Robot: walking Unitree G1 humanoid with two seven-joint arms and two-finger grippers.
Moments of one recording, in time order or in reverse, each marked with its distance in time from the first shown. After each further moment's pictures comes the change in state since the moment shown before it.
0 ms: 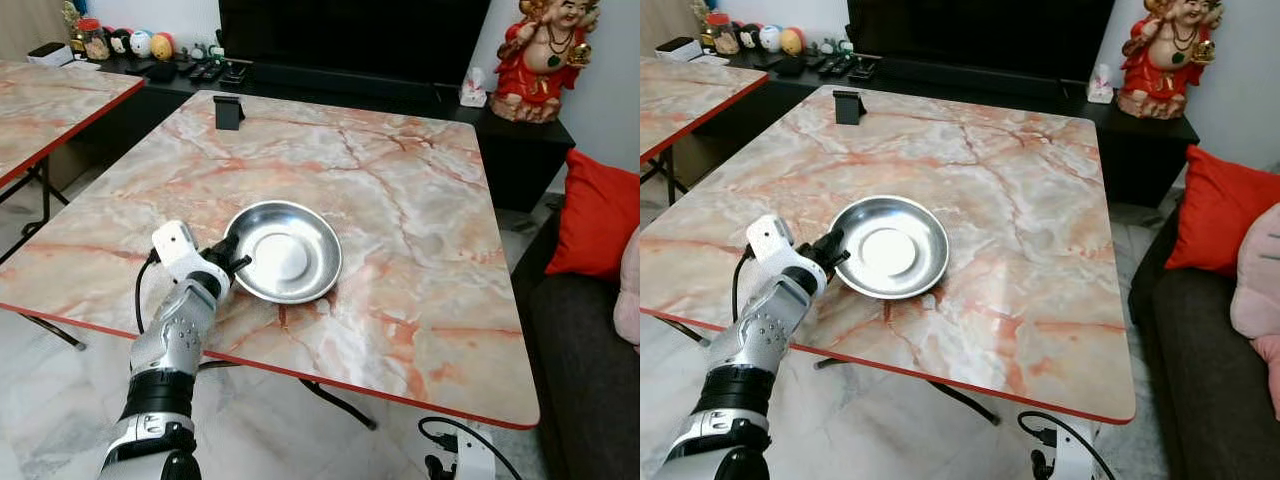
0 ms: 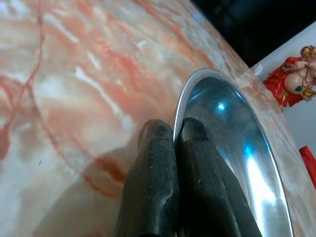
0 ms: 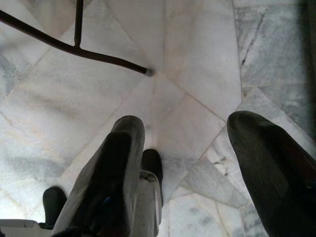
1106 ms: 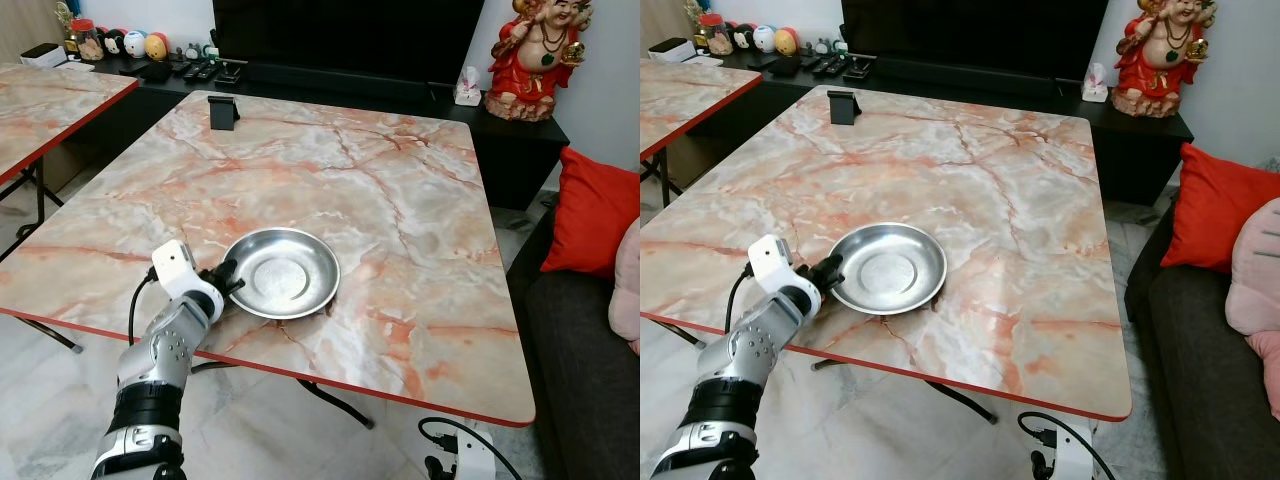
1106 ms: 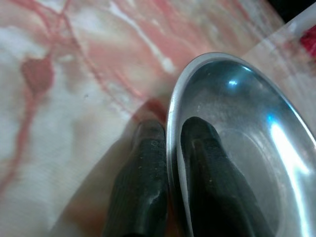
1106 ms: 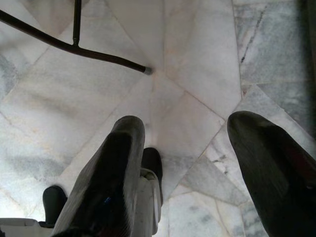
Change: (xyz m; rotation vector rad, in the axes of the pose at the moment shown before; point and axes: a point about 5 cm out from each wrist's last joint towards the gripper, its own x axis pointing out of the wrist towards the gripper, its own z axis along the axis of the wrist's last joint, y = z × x) left arm -0.010 0.022 -0.017 0.068 0.139 0.067; right arm 0.000 -0.001 -0.001 0.000 0.006 0.002
